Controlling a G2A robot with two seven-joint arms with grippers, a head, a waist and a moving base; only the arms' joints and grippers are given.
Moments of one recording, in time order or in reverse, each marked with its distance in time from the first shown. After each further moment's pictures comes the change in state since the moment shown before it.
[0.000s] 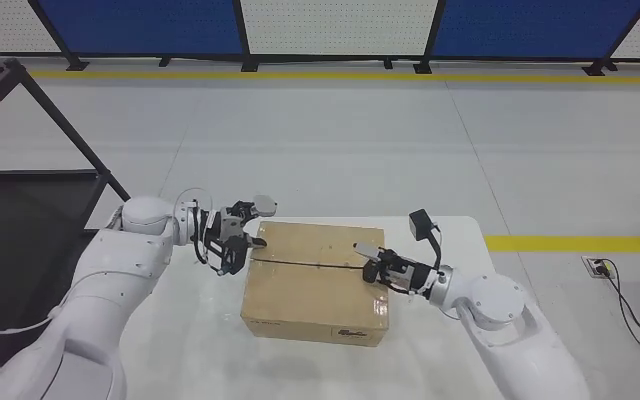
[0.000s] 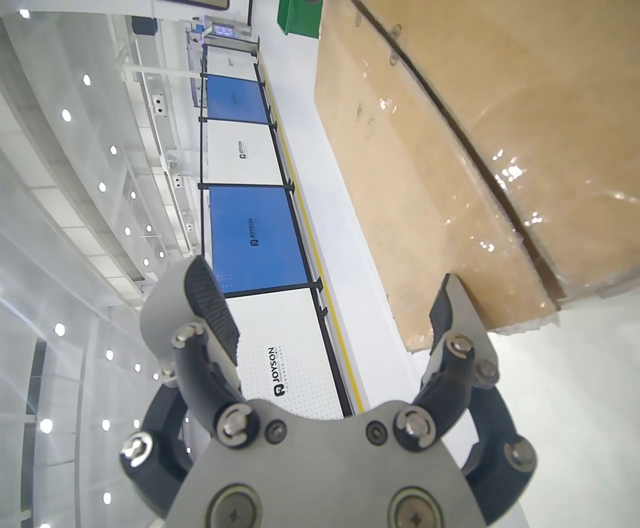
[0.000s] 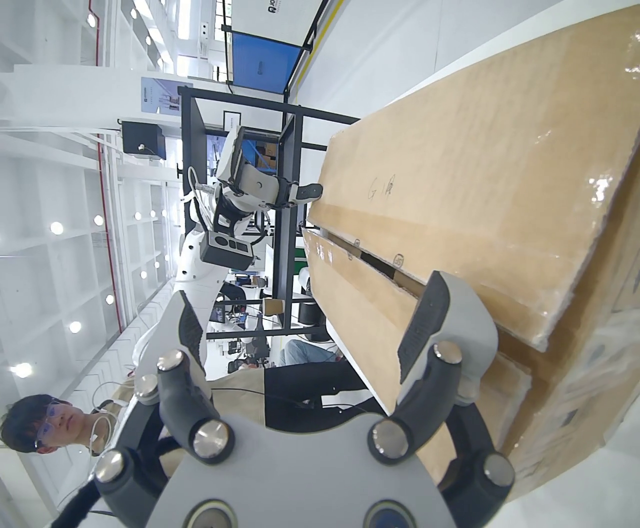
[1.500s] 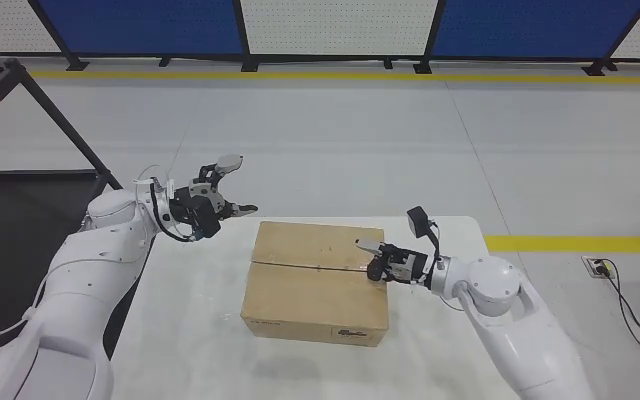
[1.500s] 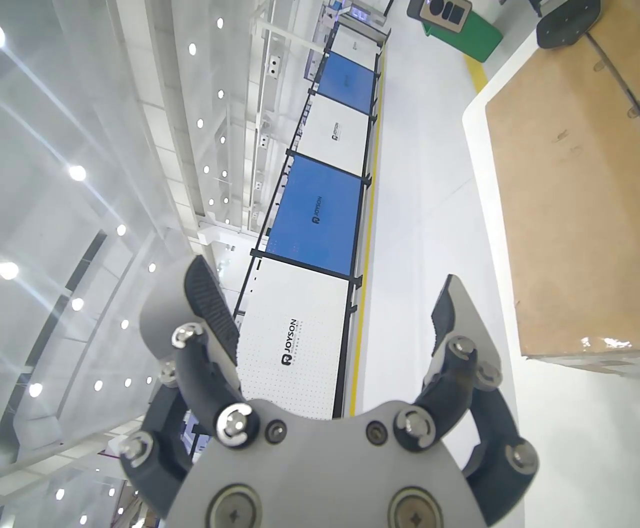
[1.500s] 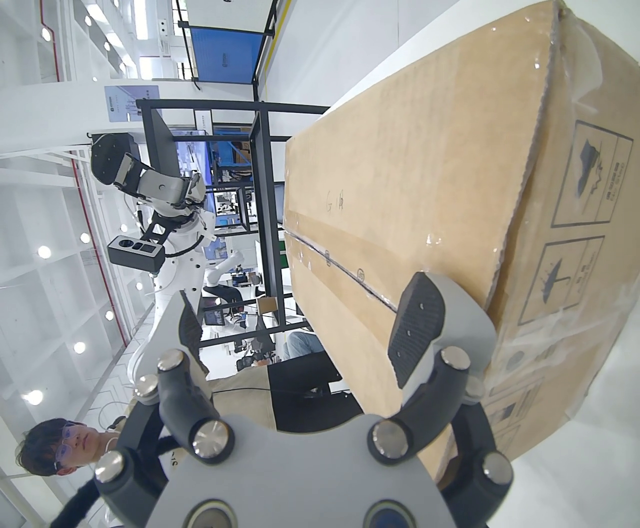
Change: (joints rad) left arm -0.035 0.031 -0.109 0.058 -0.308 -0.110 0.063; right arm 0.101 -0.005 -0.039 0.138 -0.003 0.084 0.074
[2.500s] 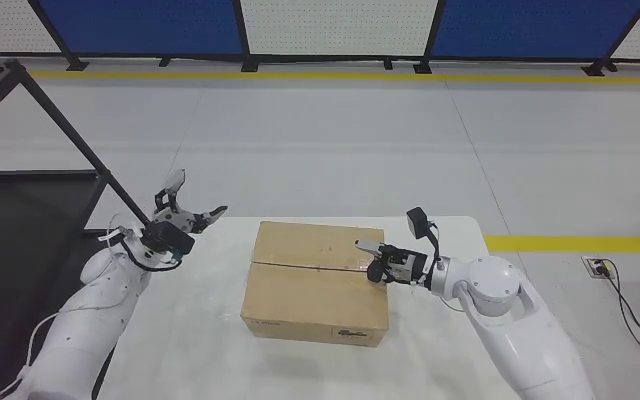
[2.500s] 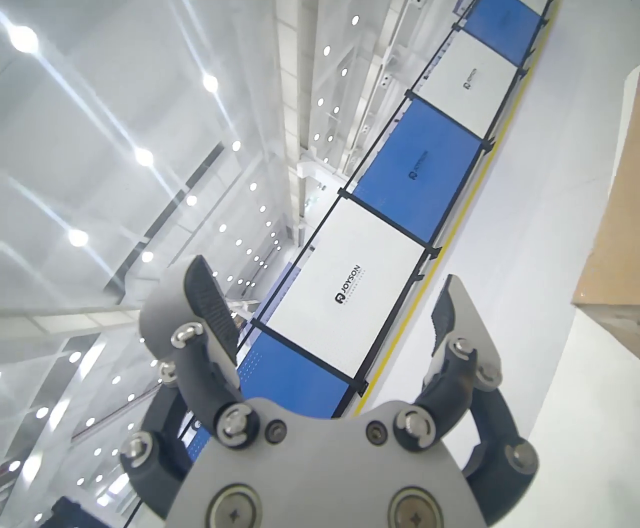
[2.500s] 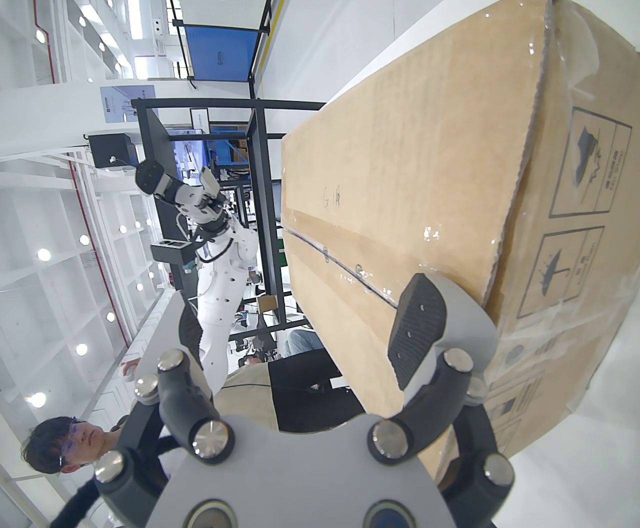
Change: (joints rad) left arm 0.350 0.132 -0.229 -0.218 -0.351 0.236 -0.153; right arm 0.000 0.000 -0.001 -0.001 0.001 0.011 0.004
